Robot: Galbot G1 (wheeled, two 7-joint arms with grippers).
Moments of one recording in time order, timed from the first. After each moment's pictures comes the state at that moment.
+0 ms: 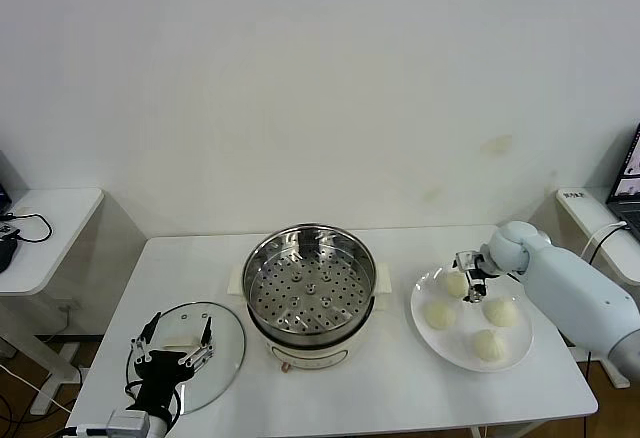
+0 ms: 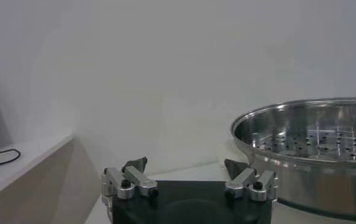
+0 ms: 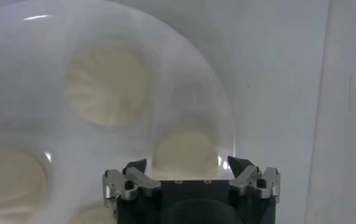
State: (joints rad) left arm 1.75 -1.36 -0.62 -2.27 -0.03 0.17 -0.07; right arm -0.17 0.82 -0.54 1.04 -0.41 -0.08 -0.96
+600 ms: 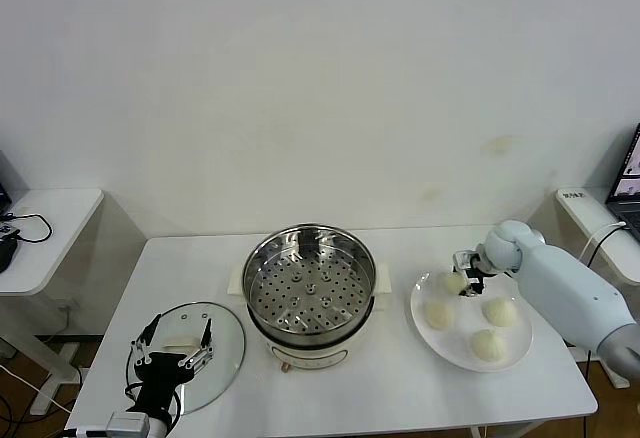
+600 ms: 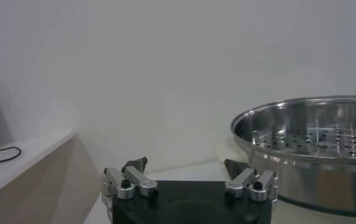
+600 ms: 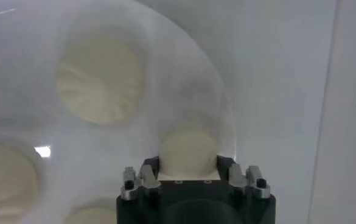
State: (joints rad) left arm 1.76 -1.36 -0.62 -2.27 -0.03 0.17 -0.07; right arm -0.16 0.84 -0.55 0.99 -0.43 -0.07 -0.97
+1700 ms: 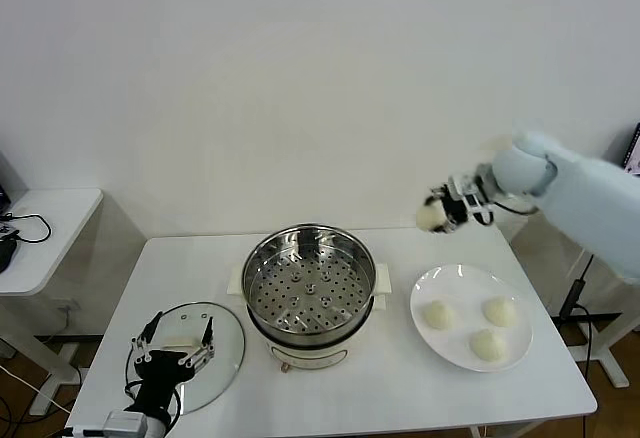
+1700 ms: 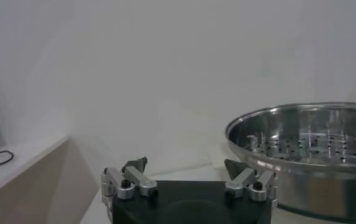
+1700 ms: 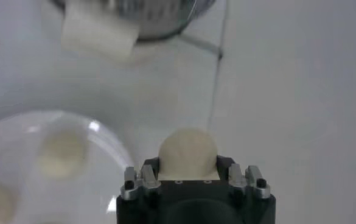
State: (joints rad) left arm 1.76 -1.34 -0.62 -2.29 -0.06 0.17 -0.07; right arm 0.46 0.72 -1.02 1.41 0.10 -0.16 -0.98
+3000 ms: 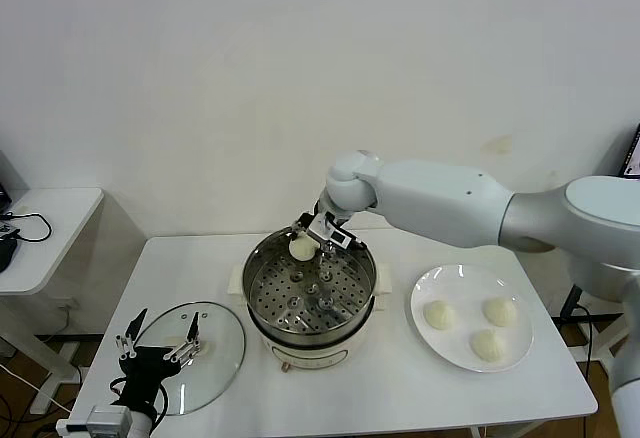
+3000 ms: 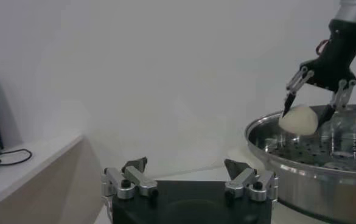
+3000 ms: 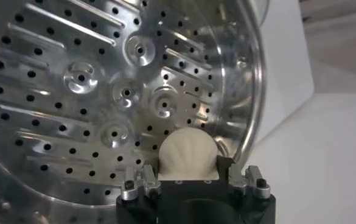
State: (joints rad) left arm 1.75 -1.34 -0.68 -2.28 -0.10 0.19 -0.06; right arm 0.48 1.28 -1.30 1.18 -0.11 0.22 -0.83
